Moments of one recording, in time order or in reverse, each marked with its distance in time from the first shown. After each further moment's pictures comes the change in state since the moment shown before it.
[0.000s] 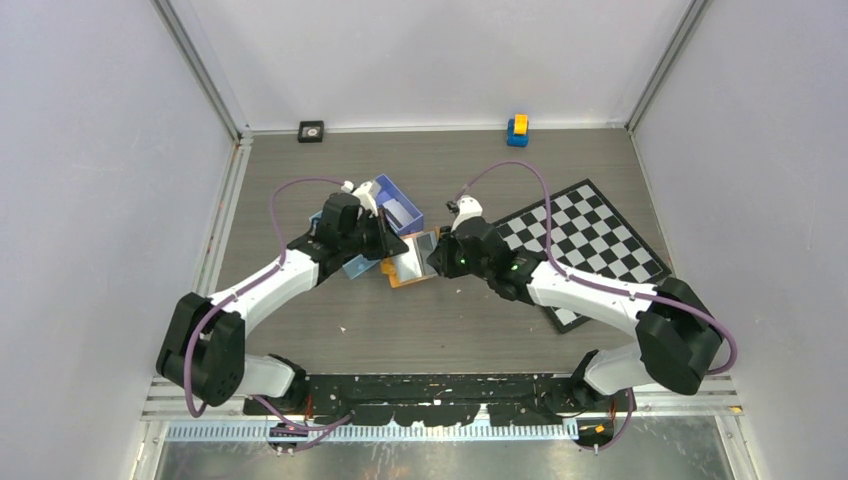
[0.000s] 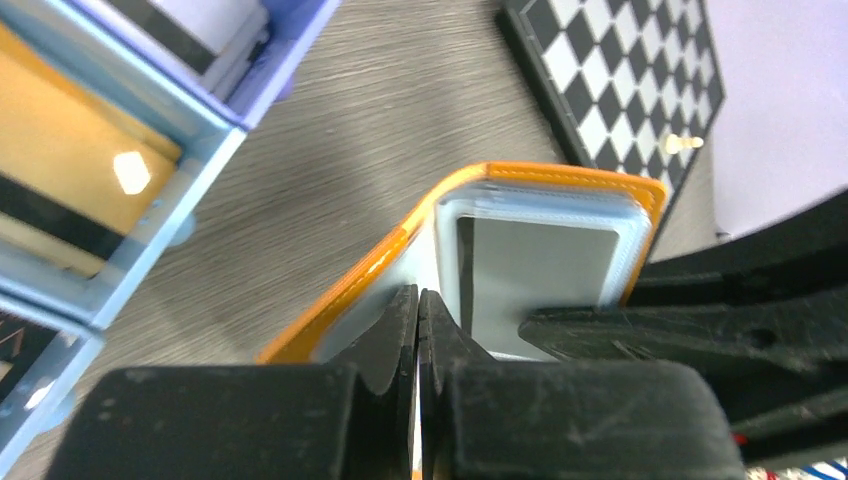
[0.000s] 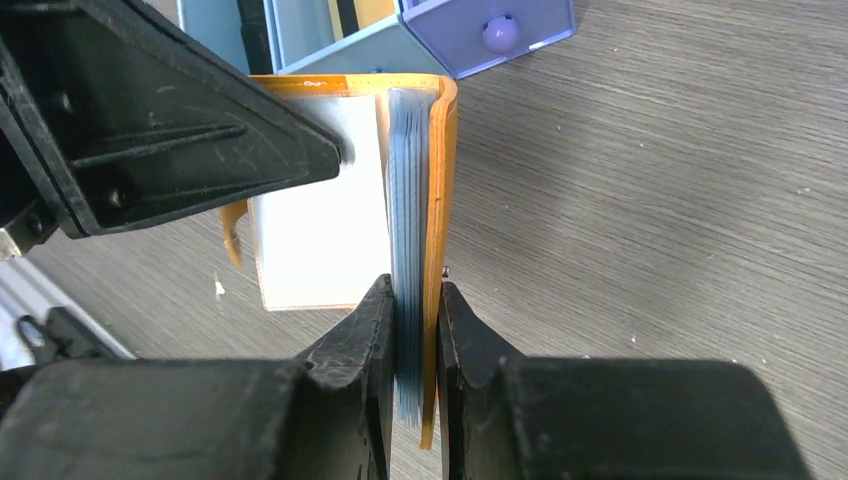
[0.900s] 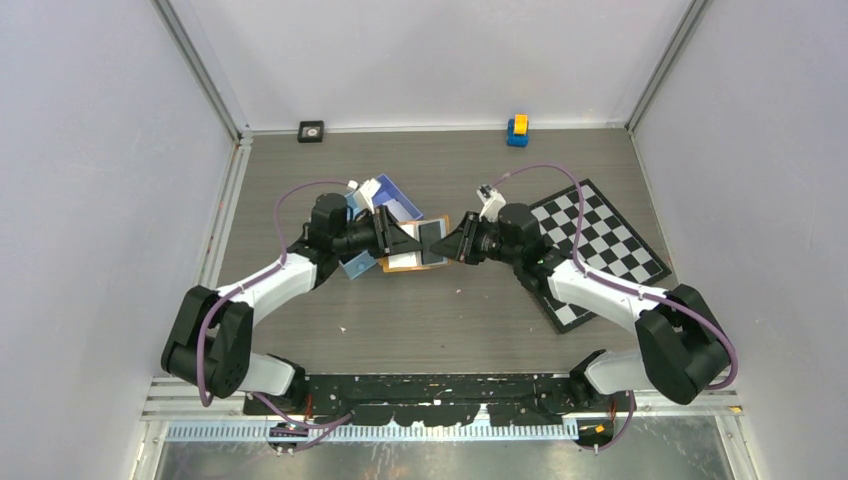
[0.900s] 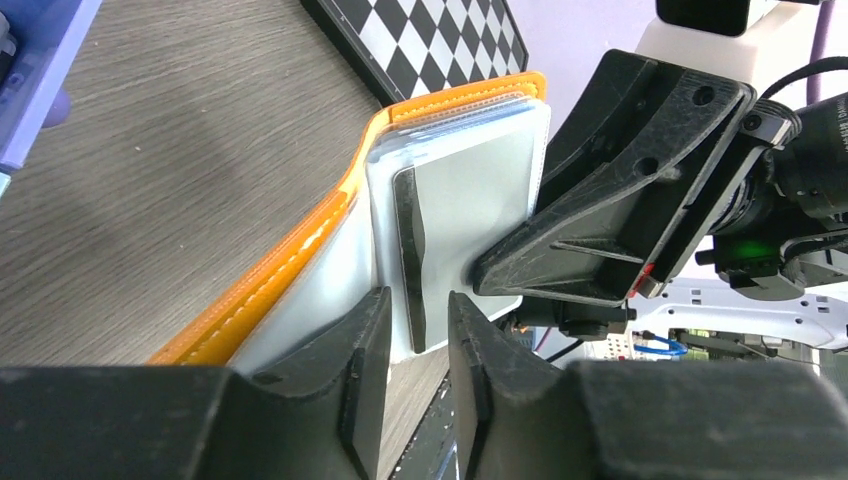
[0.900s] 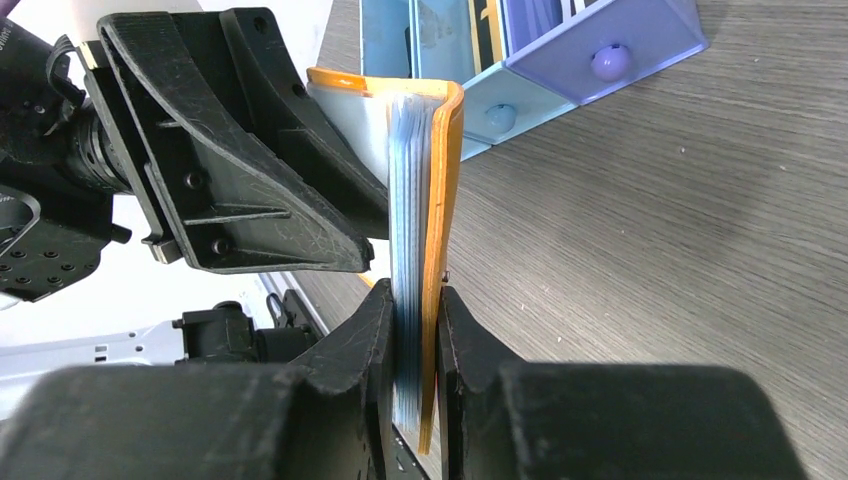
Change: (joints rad) left arm 0.078 0.039 -0.090 0.351 0.407 -0.161; right arm -0.250 -0.063 -0.152 0.318 -0.509 0.252
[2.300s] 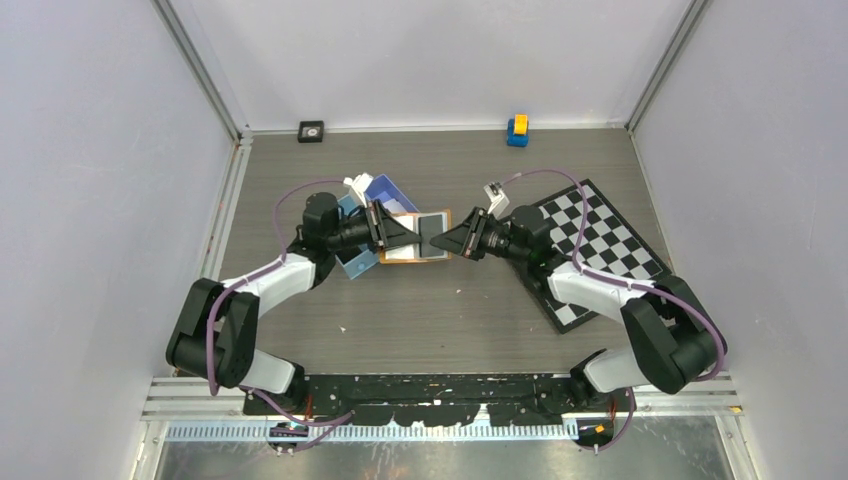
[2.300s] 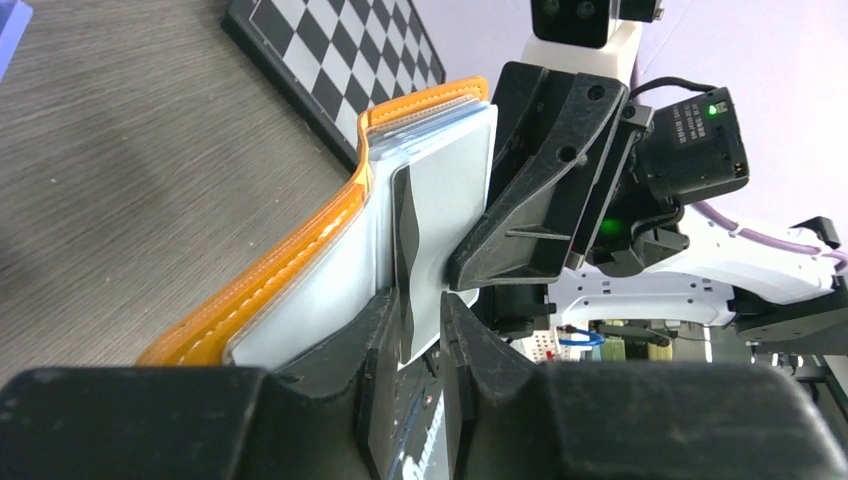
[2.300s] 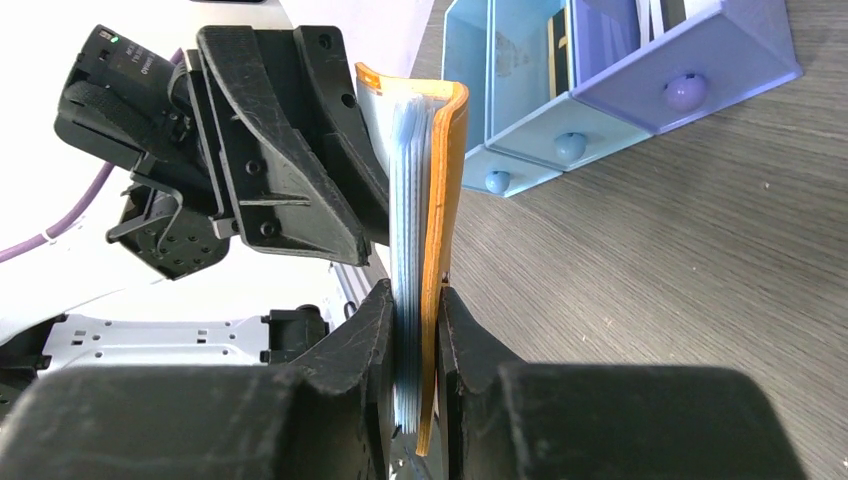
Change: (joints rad) left arm 0.050 0.045 -0.044 0.272 0.131 -0.200; right arm -0.069 0.053 -0.085 0.319 -0.152 0.164
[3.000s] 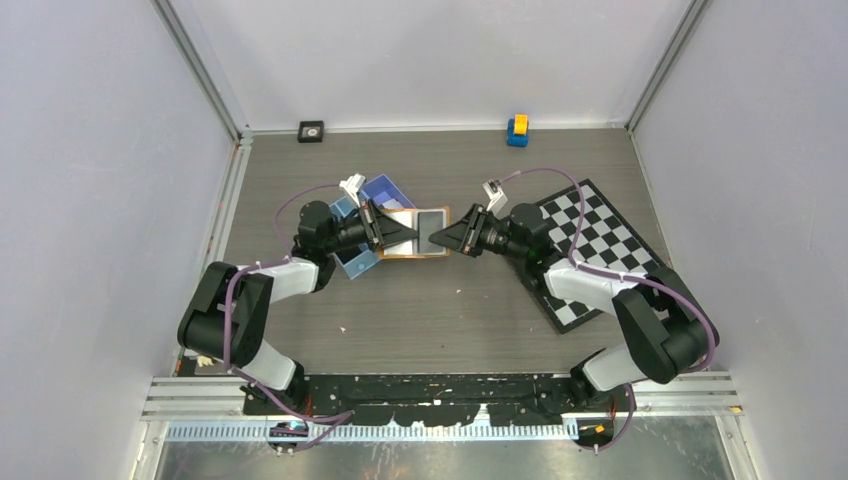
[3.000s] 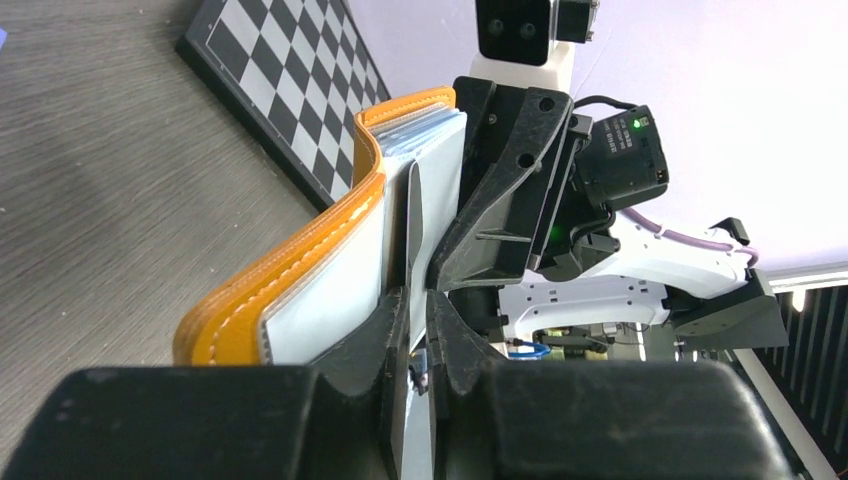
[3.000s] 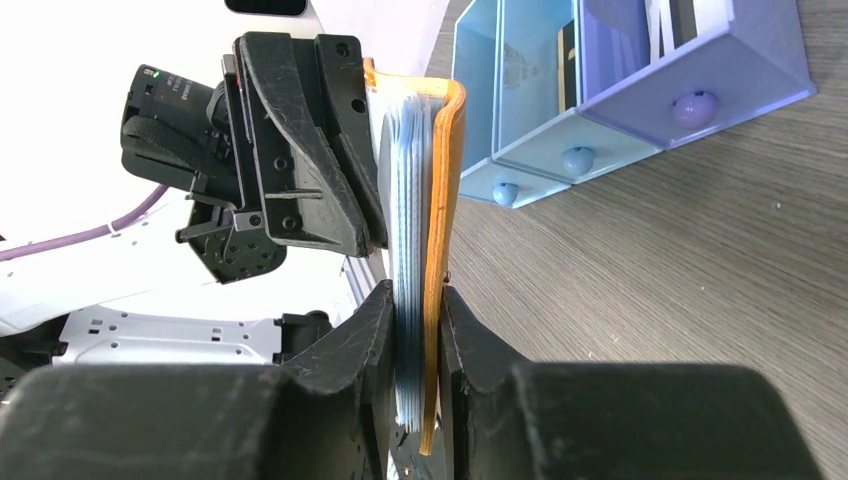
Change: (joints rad) left arm 0.022 0.105 -0.068 0.349 0.050 -0.219; right arm -0.012 0.060 0.003 0.069 -0.026 0.025
